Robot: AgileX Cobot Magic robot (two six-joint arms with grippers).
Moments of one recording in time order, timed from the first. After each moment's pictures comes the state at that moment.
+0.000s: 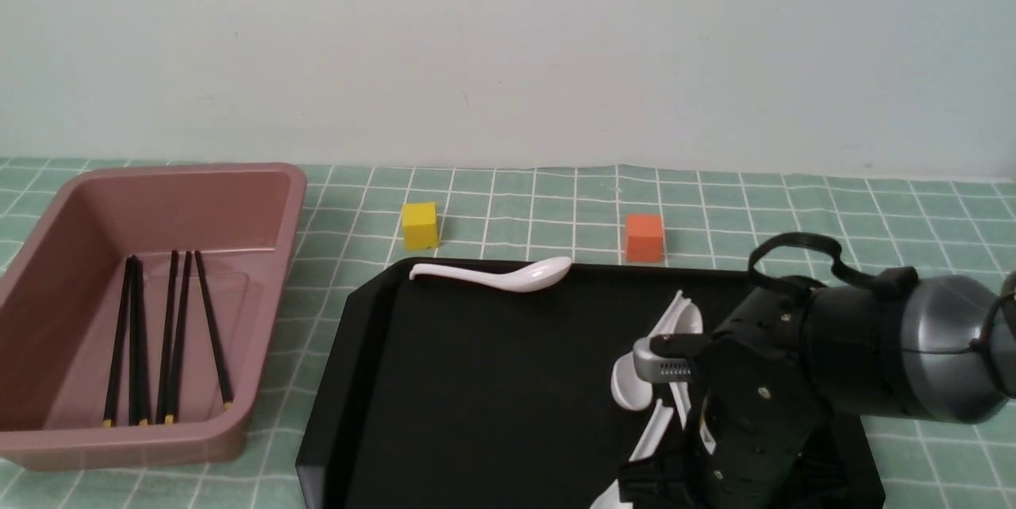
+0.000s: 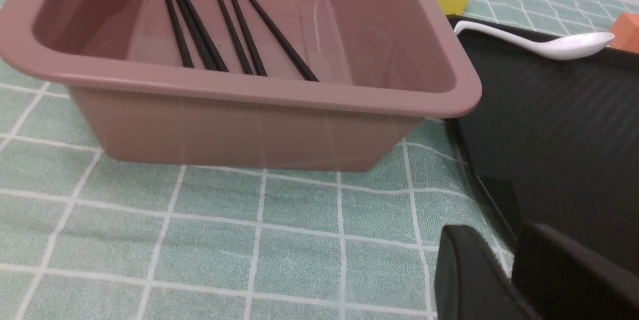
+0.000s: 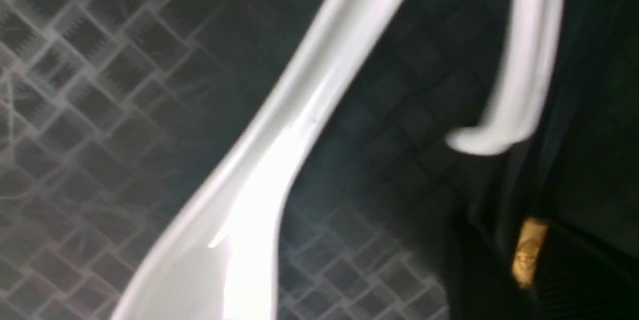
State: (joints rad) right arm 0.65 1.80 -0.97 -0.09 0.73 0.81; left arm -0.15 -0.01 0.03 -0.05 0.38 -0.23
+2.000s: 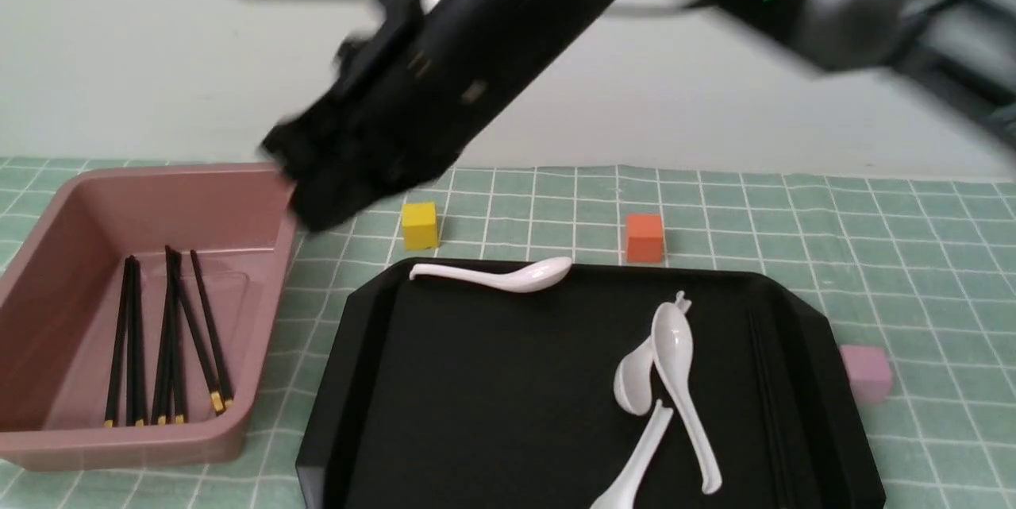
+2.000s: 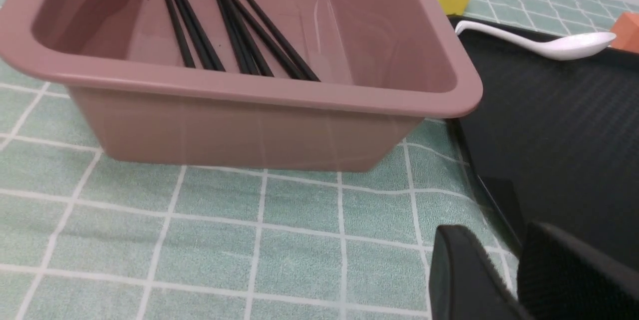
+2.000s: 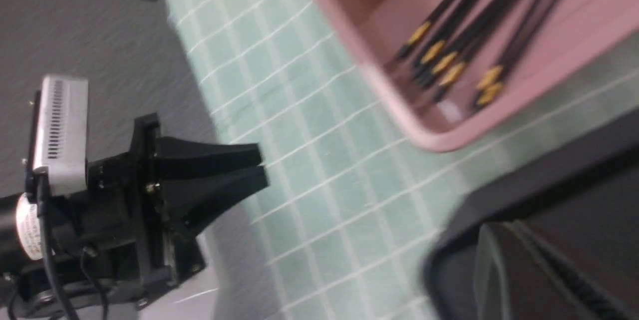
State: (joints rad) right arm 0.73 1.90 -2.15 0.53 1.24 -0.17; left arm -0.15 -0.01 0.03 -0.05 0.38 -0.23
